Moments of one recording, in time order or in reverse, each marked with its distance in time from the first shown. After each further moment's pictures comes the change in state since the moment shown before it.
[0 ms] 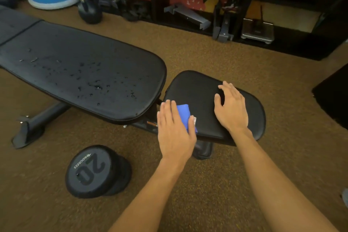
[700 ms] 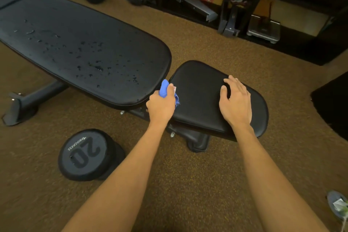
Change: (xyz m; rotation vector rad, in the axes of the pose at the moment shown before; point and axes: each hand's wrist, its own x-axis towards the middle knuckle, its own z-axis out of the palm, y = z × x) left_hand 0.069 -0.033 -0.009 -0.674 -0.136 -0.695; right_hand -0.002 -0.001 0.001 -0.014 0.037 0.012
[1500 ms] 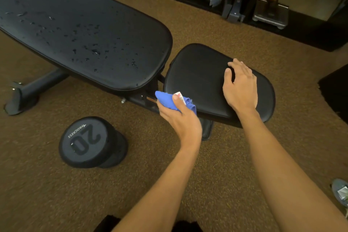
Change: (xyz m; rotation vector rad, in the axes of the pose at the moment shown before) left_hand -0.098 -0.029 0.056 -0.485 0.257 -0.078; right_hand -0.001 -0.001 0.000 -0.013 0.009 -0.017
